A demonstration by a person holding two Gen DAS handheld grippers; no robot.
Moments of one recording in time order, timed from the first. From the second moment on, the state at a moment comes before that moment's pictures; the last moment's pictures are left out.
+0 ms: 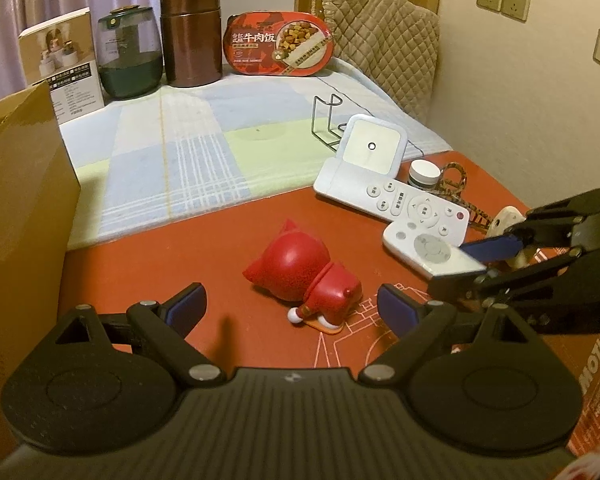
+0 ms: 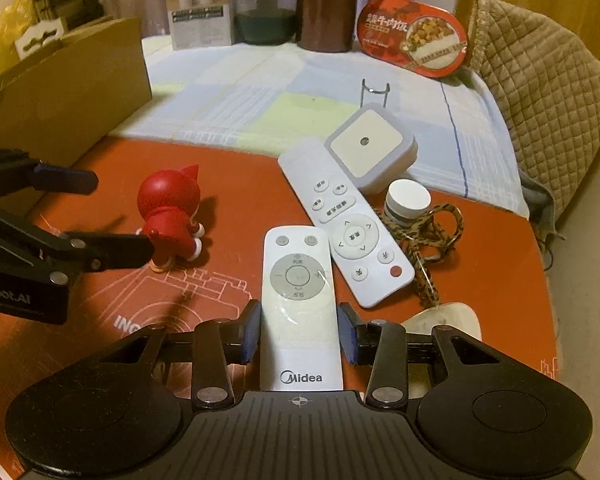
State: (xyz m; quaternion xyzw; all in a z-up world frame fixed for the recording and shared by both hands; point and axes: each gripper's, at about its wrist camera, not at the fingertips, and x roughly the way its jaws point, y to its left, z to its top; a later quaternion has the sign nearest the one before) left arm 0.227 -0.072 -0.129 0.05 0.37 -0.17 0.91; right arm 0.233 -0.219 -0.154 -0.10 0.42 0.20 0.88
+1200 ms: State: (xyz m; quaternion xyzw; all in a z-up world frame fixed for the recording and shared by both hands) left arm 0.238 -0.096 -0.149 0.13 0.39 -0.19 0.89; right arm 0.239 -0.219 -0.156 -0.08 0.43 0.20 0.88
